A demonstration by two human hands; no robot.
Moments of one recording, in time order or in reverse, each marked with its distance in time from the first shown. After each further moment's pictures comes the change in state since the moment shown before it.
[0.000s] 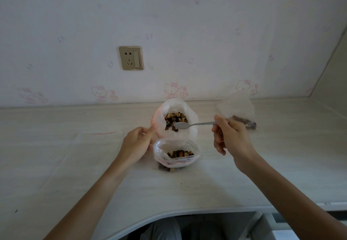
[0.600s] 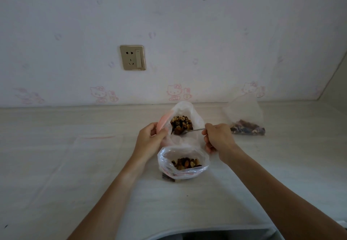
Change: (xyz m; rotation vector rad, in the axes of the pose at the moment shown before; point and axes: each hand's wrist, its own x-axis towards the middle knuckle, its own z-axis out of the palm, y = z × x) left_hand 0.033 -0.001 0.030 -0.252 -0.052 0.113; right_hand 0.060 0.021 0.048 -0.167 0.116 0.324
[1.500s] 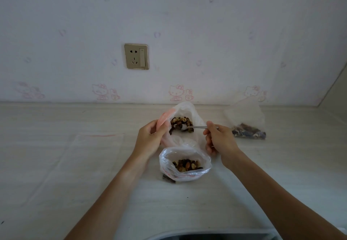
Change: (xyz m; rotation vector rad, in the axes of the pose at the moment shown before) left_hand 0.001 0.003 -0.001 -0.135 0.016 0.014; right_hand 0.006 0.008 -0.004 0.017 -0.051 -0.072
